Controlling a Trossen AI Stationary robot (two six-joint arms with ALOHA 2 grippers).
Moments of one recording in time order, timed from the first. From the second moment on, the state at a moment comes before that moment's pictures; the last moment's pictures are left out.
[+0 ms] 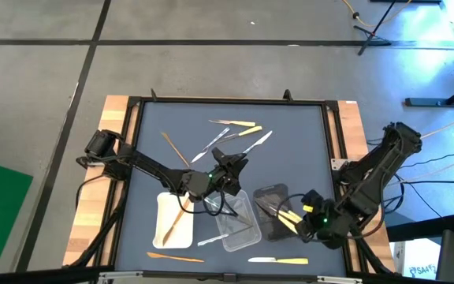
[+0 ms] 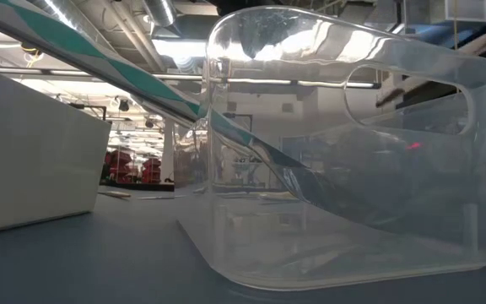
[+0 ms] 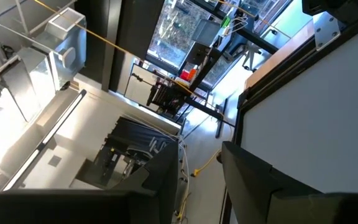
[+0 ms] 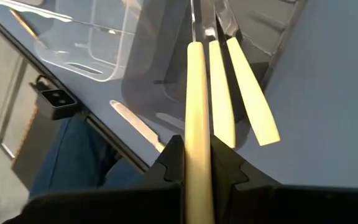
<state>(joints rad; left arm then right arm) -0.30 1.81 1.10 0.75 -1.01 1.07 0.87 1.35 1.18 -1.00 0.23 1.80</state>
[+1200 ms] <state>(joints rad) -0.30 1.81 1.10 0.75 -0.97 1.04 0.65 1.46 1.10 -1.00 0.00 1.61</state>
